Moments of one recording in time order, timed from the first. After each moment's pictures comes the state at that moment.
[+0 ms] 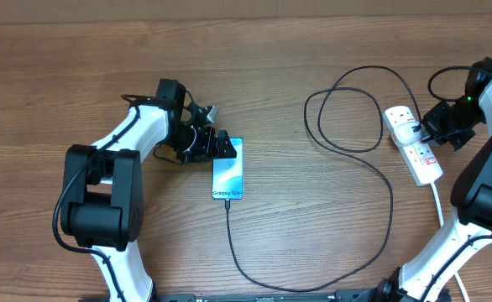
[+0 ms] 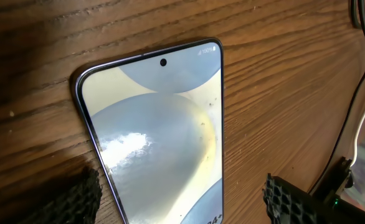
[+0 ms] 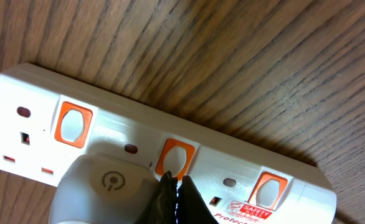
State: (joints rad) left arm -0.14 2.03 1.28 -0.78 0.64 -0.03; right arm -0.43 2.15 1.70 -1.17 -0.14 0.46
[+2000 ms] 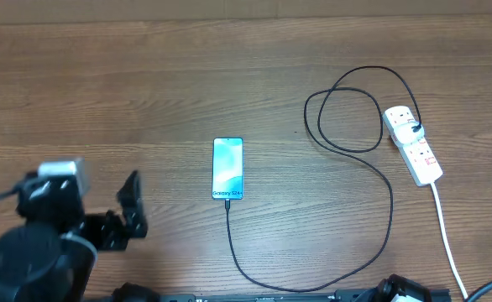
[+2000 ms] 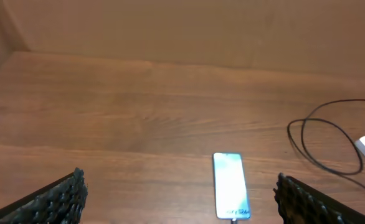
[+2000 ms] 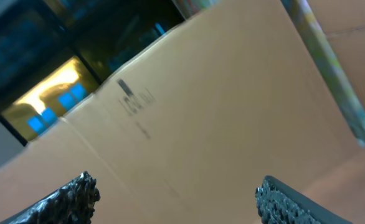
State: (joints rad) left arm -0.33 0.71 1.43 -1.19 -0.25 -0.27; right arm -0.42 0.85 1.86 -0.86 -0.22 0.68
